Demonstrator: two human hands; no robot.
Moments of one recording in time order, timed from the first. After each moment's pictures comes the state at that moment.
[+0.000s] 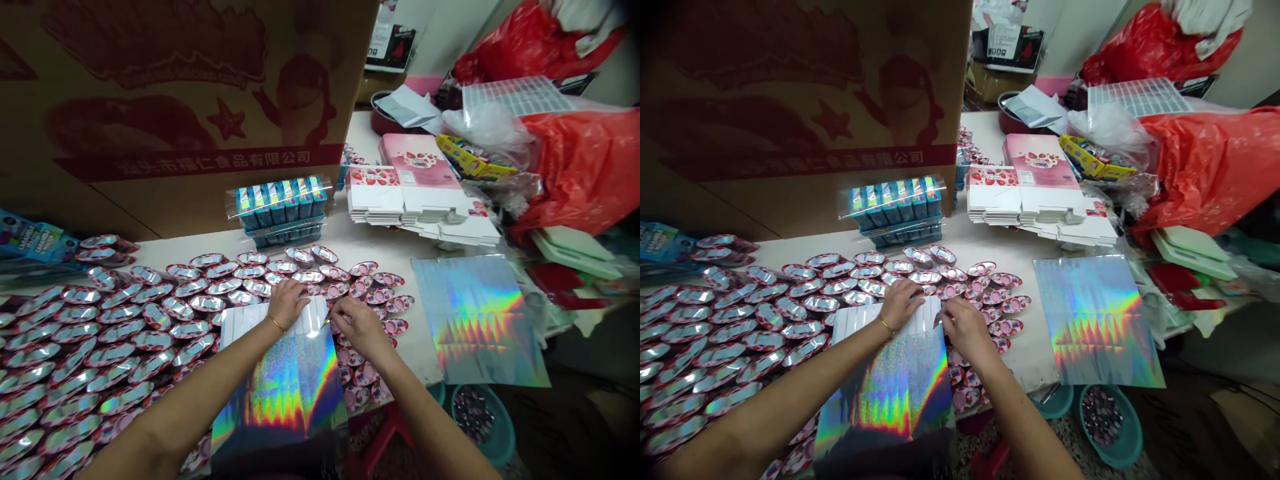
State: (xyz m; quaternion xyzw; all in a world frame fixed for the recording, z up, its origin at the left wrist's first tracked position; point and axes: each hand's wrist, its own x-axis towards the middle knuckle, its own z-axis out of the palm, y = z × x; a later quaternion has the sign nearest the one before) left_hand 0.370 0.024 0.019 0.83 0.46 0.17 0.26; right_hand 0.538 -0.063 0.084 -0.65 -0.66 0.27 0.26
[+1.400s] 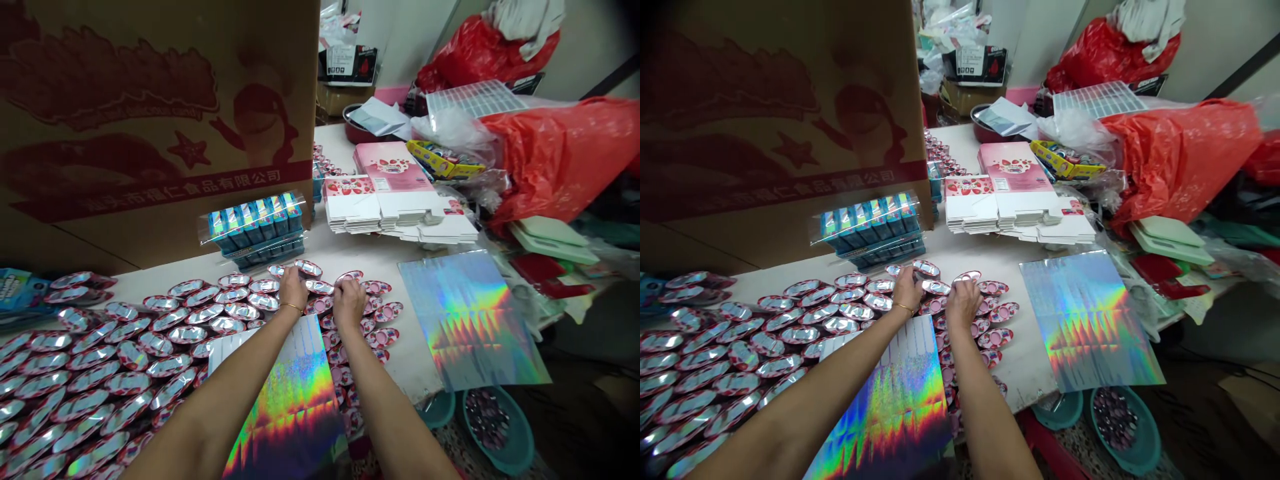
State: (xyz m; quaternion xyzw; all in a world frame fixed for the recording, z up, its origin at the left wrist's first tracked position) left_hand 0.455 0.075 0.007 0.74 0.56 0.25 0.27; right_hand 0.561 -0.007 0.014 -0.86 -0.45 0.04 0.23
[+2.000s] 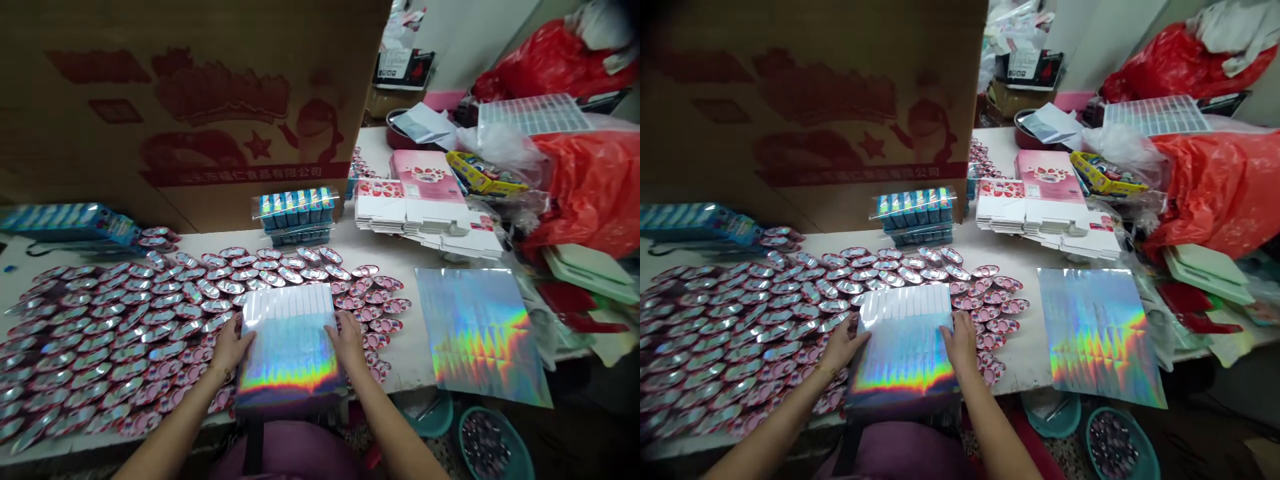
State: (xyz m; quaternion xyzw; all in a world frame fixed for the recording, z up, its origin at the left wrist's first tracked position) left_hand 0.240 -0.074 0.039 0.51 0.71 0.24 0.43; right_hand 0.517 -0.124 0.029 -0.75 -0.59 0.20 0.25
